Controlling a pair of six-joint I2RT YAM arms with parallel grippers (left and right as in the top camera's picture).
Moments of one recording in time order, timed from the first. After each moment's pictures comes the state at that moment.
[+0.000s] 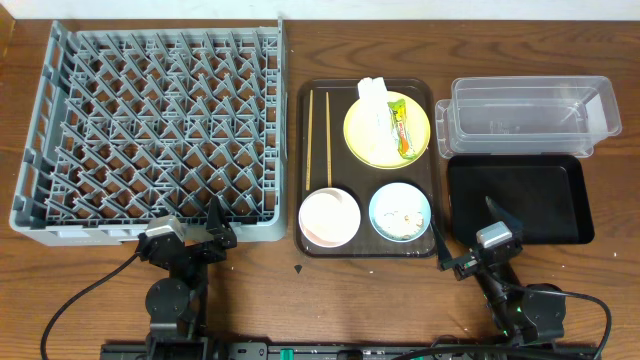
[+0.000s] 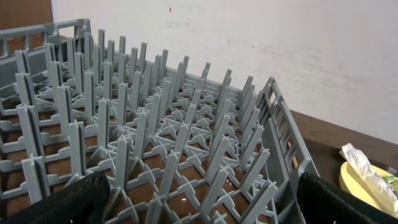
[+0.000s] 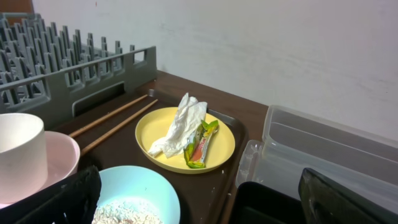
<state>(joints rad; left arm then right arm) -0.02 0.02 0.02 -0.11 -0.13 -0.30 0.13 0.01 0.01 -0.05 -0.26 -0.14</state>
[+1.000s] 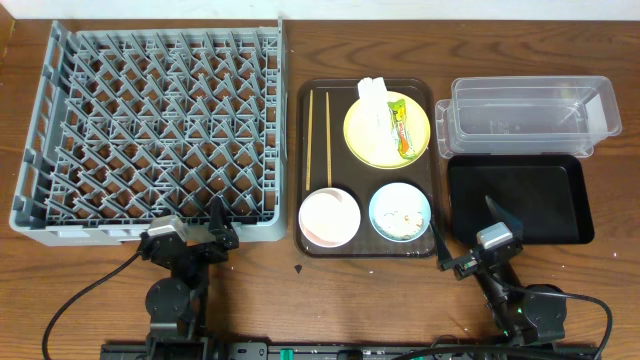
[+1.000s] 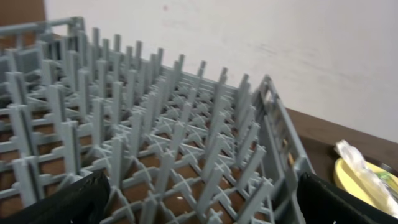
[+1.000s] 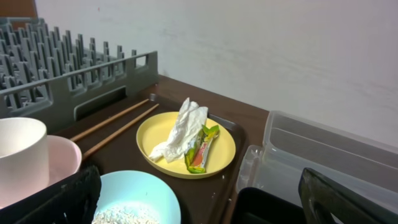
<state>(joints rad) -0.02 0.02 0.02 -0.11 -0.10 -0.30 0.13 0.01 0.01 -0.03 -0.28 -0.14</state>
